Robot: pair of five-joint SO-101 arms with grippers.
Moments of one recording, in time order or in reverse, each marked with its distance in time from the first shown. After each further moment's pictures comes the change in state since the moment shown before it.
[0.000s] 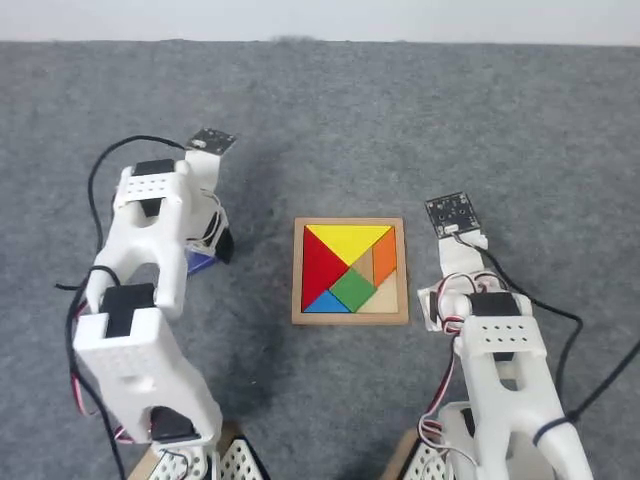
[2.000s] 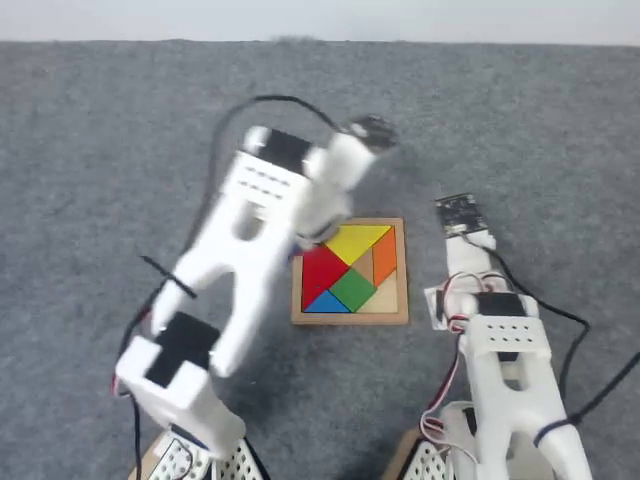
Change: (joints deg) left arm 34.2 -10.9 -18.1 22.8 2.5; right arm 4.7 0.0 0.0 0.0 0.3
